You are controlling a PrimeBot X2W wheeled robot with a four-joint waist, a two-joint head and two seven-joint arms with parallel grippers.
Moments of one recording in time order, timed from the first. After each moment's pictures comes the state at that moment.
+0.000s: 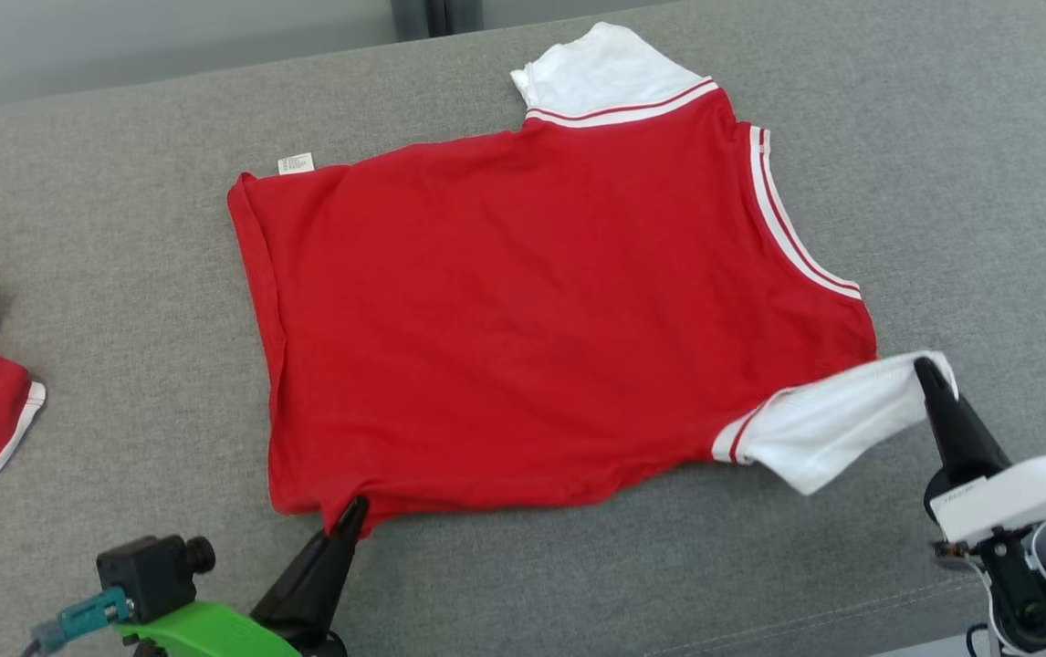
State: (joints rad) left arm 0.11 0.43 -0.44 -0.26 -1.01 0.07 0.04; right arm -0.01 -0.06 -0.17 -0.07 0.80 0.13 0.23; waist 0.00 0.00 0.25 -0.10
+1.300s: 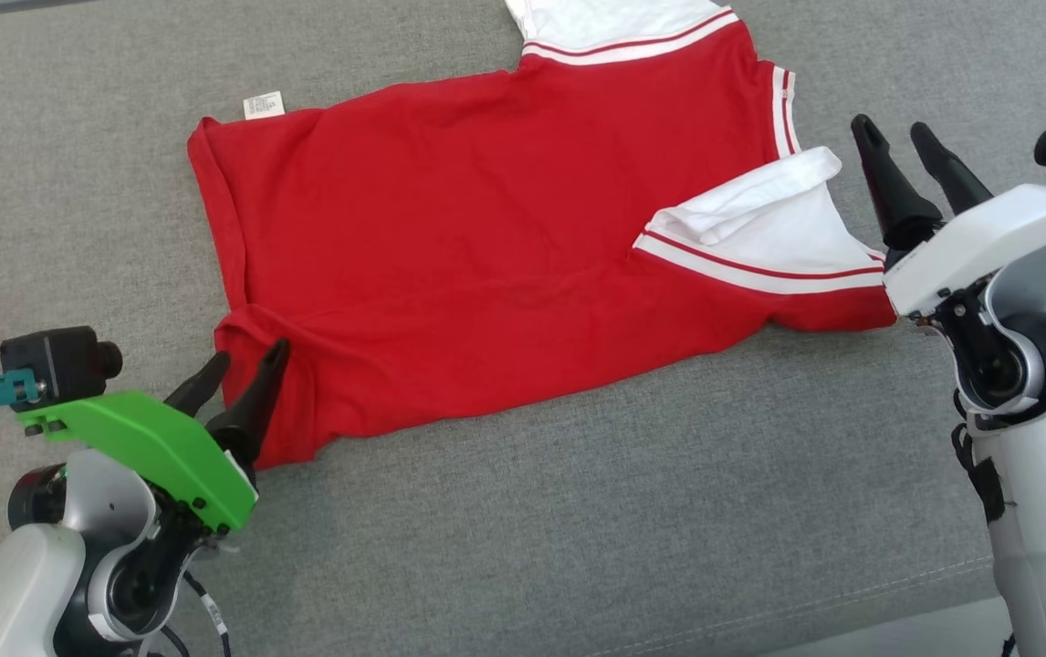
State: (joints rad) left arm -0.27 0.52 -0.38 -0.13 -1.07 0.24 0.34; right arm -0.54 -0.16 -0.04 0.23 0.56 0.13 0.26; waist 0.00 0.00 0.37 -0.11
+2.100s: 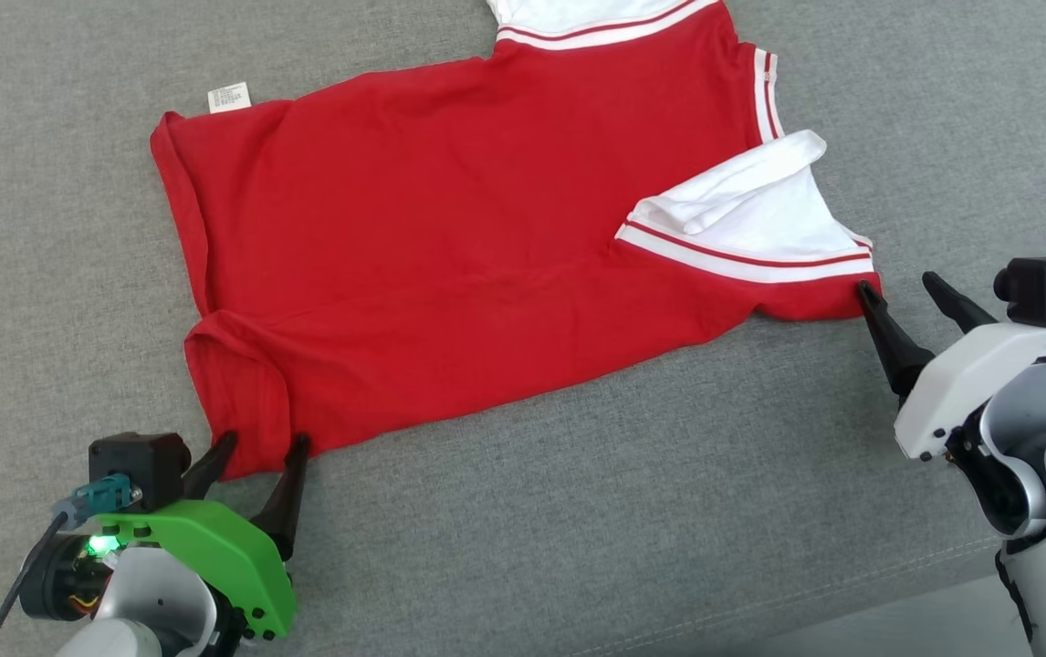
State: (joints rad) left arm -0.14 0.58 -0.53 -0.15 -0.77 0.33 0.23; right arm -0.29 -0.28 0.02 0.13 0.38 0.13 0.32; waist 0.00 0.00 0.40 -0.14
